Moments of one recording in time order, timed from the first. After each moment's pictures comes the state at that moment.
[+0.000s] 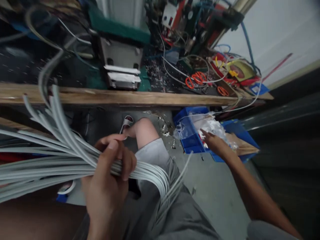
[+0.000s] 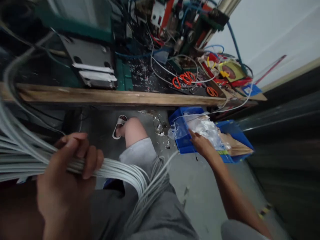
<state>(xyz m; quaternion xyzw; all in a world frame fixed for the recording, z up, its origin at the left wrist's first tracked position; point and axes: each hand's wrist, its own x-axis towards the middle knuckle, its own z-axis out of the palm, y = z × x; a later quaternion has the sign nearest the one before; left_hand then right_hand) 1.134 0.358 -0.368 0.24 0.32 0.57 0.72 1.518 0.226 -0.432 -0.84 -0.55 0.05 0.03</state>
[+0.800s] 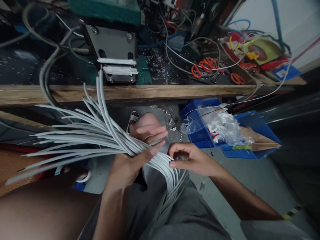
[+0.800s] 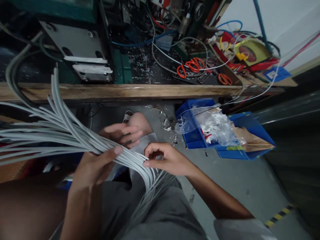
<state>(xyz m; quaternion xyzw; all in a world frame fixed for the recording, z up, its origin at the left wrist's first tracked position) 1.144 0.362 -0.403 0.41 0.18 0.36 0.82 1.346 0.269 -0.397 -0.52 -0.52 0.57 0.38</state>
